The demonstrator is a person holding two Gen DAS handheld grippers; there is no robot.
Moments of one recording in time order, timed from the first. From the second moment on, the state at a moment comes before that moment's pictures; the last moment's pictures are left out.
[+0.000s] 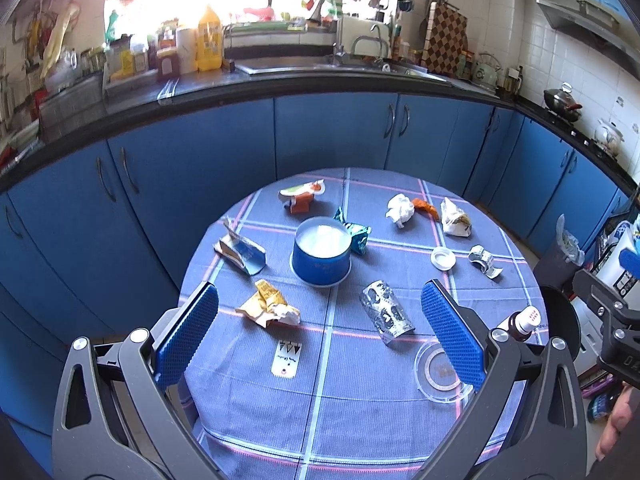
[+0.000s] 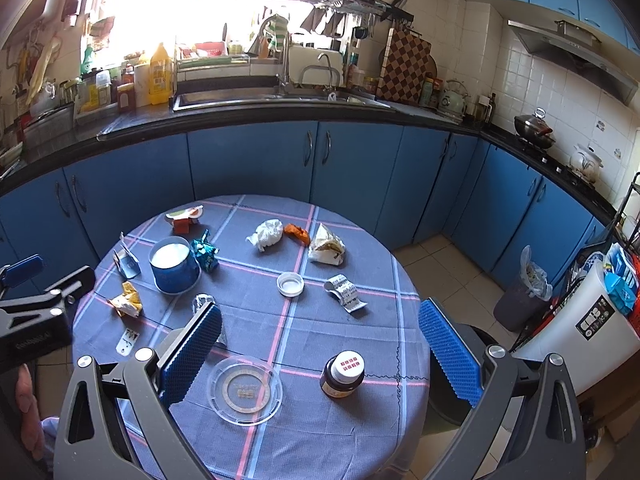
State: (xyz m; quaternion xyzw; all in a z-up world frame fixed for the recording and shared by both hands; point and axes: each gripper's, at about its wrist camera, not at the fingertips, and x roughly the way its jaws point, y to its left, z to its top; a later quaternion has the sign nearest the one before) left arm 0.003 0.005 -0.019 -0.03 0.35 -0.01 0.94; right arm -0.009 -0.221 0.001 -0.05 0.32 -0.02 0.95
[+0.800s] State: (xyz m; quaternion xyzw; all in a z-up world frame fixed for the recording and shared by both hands) left arm 0.080 0.025 -0.132 -0.02 0.50 0.02 0.86; right arm 0.057 -0.293 -0.118 0.02 0.45 -0.07 0.89
